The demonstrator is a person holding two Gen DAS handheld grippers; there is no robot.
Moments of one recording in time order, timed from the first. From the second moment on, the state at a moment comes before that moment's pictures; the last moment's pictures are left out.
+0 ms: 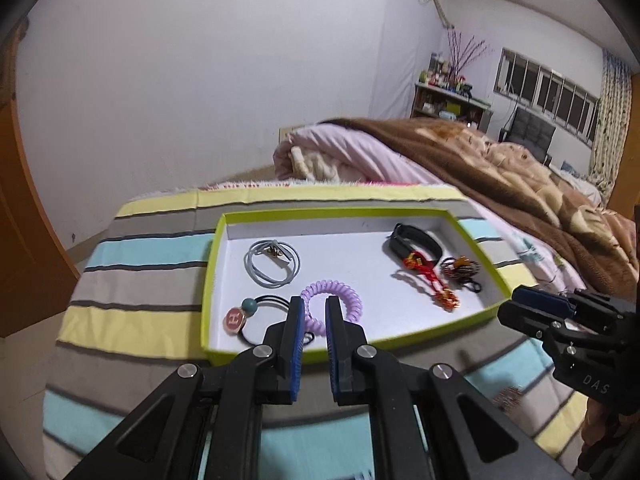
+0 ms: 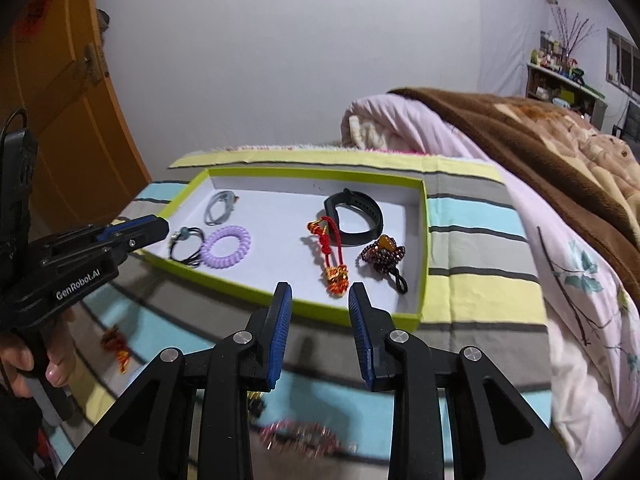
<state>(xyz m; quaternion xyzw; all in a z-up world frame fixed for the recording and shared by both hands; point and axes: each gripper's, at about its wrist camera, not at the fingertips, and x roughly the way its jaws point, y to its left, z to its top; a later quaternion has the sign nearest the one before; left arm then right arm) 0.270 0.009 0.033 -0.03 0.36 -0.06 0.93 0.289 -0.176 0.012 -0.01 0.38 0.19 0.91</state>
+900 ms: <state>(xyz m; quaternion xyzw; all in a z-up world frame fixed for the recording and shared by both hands) 0.079 0.019 0.052 -0.03 0.28 -0.03 0.96 0.123 -0.200 0.041 0.01 0.30 0.19 0.94</state>
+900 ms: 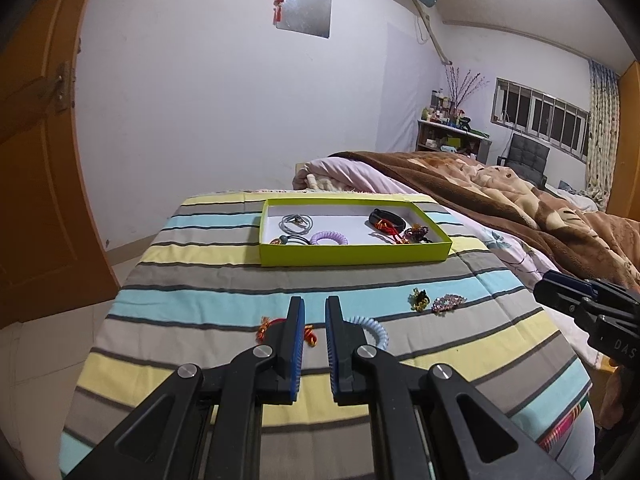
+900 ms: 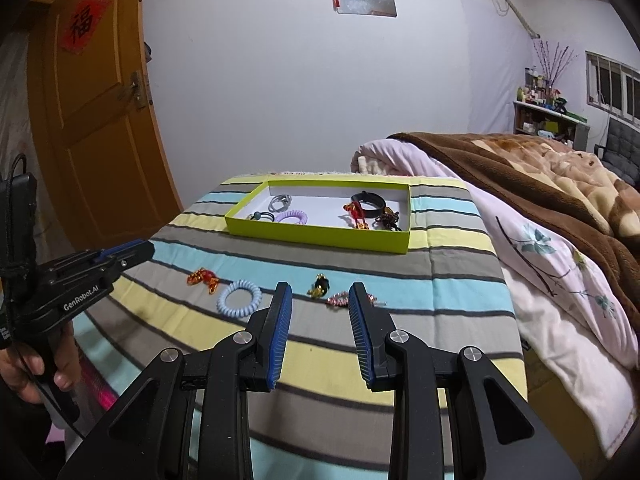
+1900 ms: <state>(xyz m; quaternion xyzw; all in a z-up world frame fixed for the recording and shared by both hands) 0.060 0.016 0.030 -0.03 0.31 -0.05 0.95 0.120 -0.205 0.018 0.00 0.32 0.20 0.92</state>
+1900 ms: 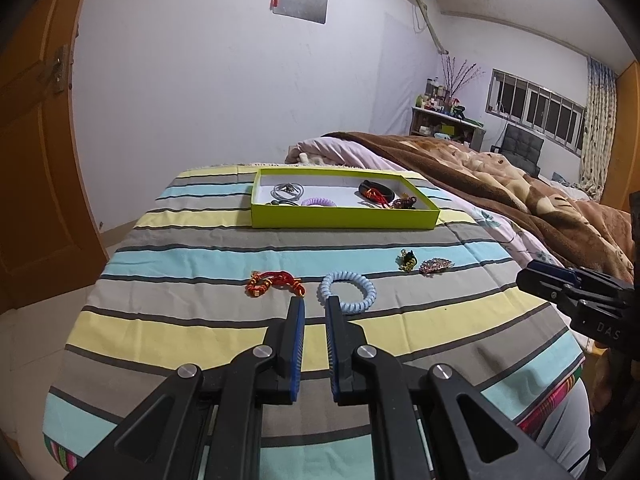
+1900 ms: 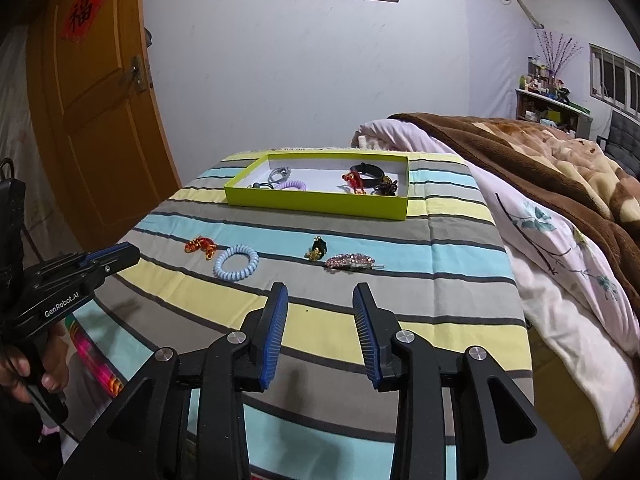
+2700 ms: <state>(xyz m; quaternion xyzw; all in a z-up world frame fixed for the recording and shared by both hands) 0.140 -0.003 -0.015 -0.02 0.39 -0.07 0.92 0.202 -0.194 -0.018 -0.11 0.37 0.24 0.89</state>
